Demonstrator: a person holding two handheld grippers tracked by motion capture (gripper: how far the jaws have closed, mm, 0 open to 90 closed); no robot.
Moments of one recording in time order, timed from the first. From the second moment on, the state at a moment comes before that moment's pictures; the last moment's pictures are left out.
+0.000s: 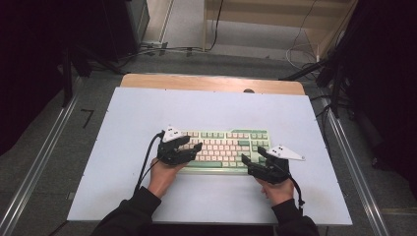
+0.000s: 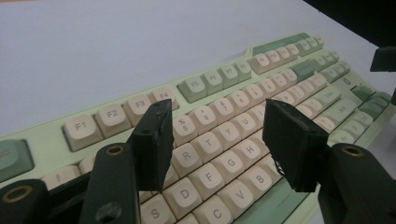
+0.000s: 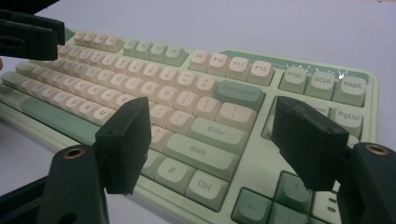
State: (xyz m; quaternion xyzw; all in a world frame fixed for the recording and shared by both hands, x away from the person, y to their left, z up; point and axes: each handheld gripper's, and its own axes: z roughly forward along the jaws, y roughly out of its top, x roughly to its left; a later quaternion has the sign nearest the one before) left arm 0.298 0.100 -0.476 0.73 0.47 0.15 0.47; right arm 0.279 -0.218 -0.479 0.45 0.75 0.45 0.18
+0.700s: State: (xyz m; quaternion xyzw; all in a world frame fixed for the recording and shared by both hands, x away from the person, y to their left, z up) left arm 0.281 0.139 -0.478 0.72 0.50 0.19 0.44; right arm 0.290 -0.195 -0.478 0.43 0.76 0.46 0.17
